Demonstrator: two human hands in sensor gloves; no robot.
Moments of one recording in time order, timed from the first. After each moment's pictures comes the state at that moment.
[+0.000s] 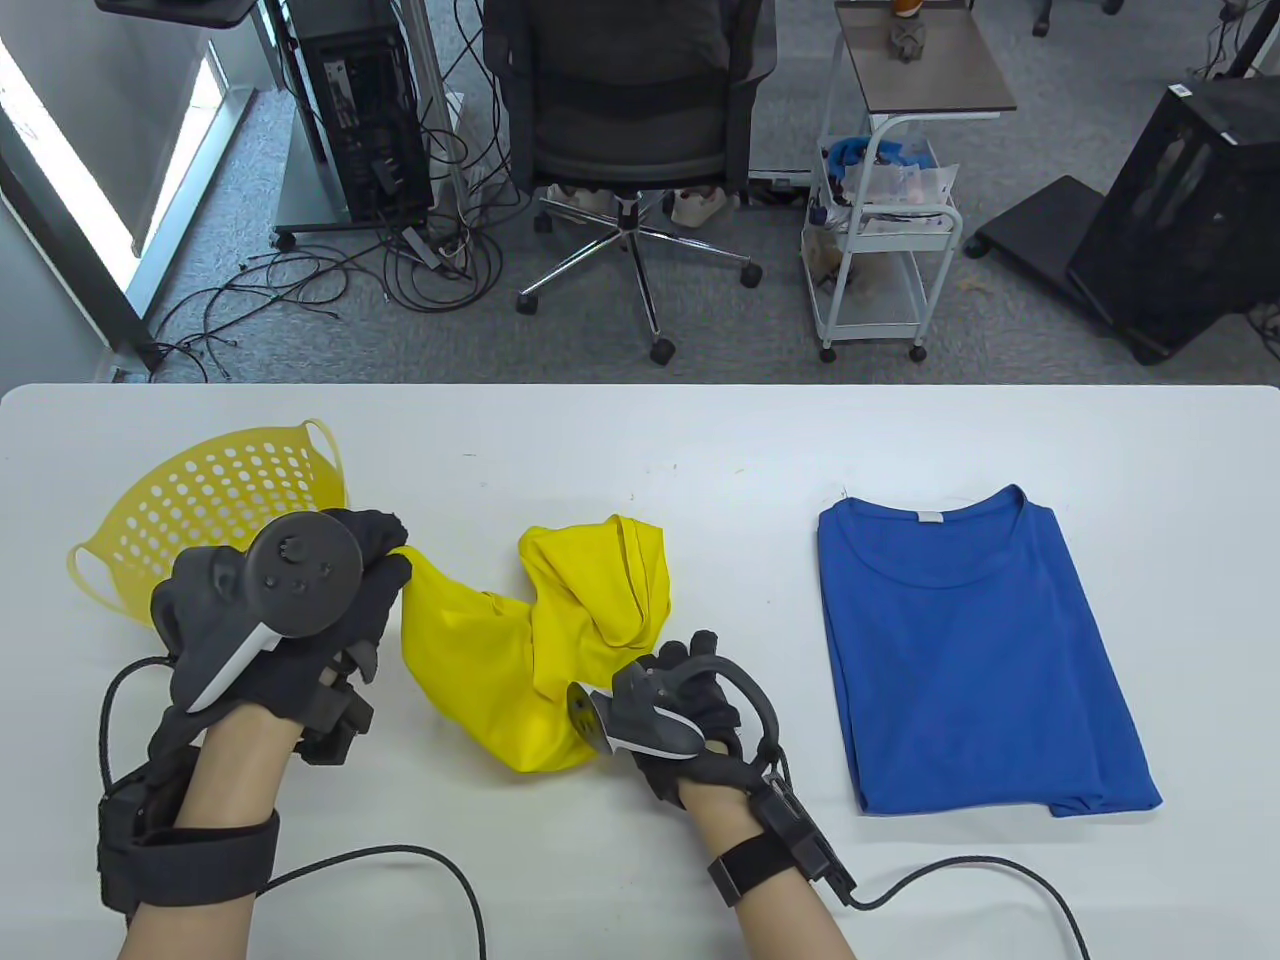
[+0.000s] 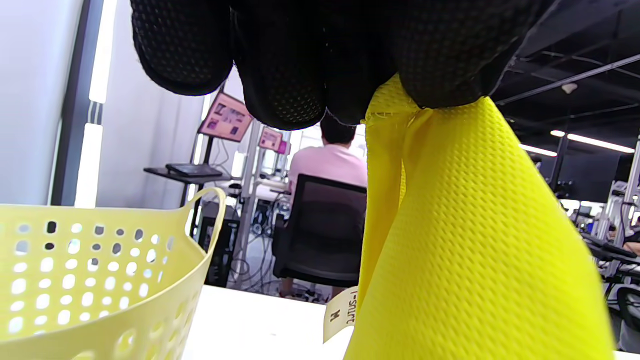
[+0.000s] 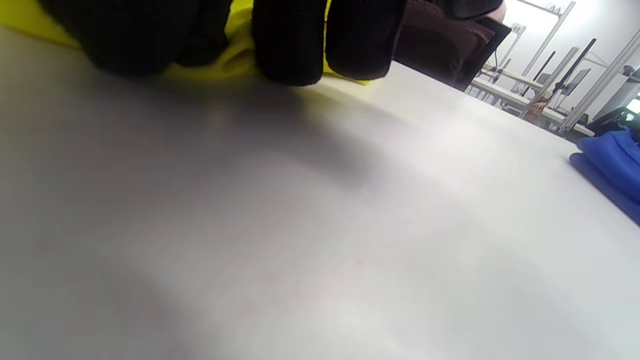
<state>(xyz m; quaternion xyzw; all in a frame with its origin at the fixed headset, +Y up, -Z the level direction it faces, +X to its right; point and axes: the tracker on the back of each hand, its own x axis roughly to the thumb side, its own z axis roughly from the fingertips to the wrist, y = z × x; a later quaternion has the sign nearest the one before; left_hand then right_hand) -0.260 -0.515 -0.279 0.09 -0.01 0.09 0.99 -0.020 -0.769 -0.305 -0.19 -0.08 -0.97 0.15</state>
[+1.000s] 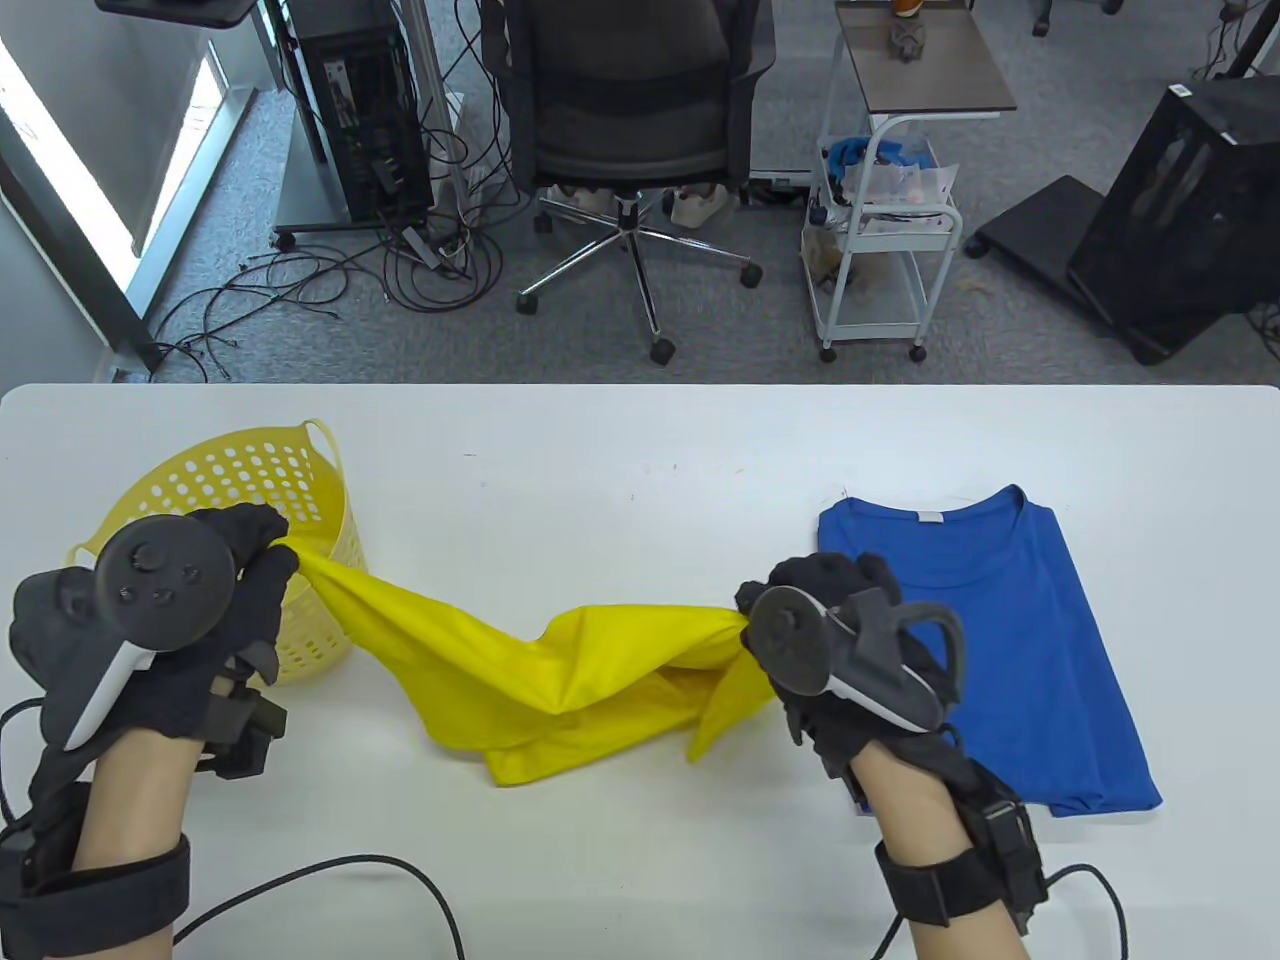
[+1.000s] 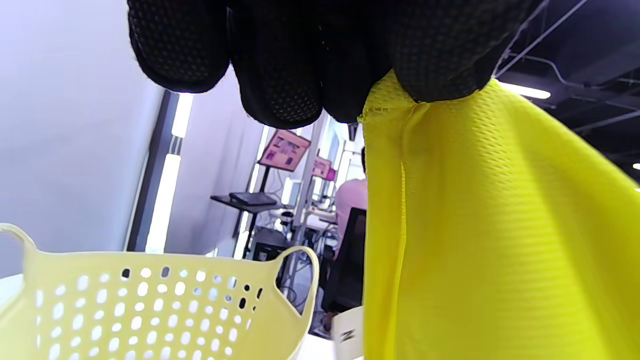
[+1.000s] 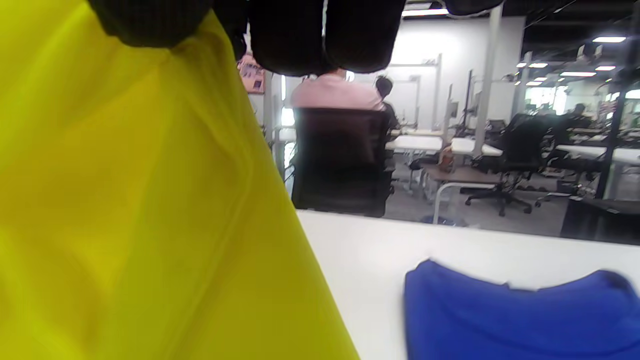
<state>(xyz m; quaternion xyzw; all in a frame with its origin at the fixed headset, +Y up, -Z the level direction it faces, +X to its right) -0.316 -0.480 -0.250 0.14 0.07 0.10 0.98 0.123 -0.558 -0.269 -0.09 0.09 -0.99 -0.03</state>
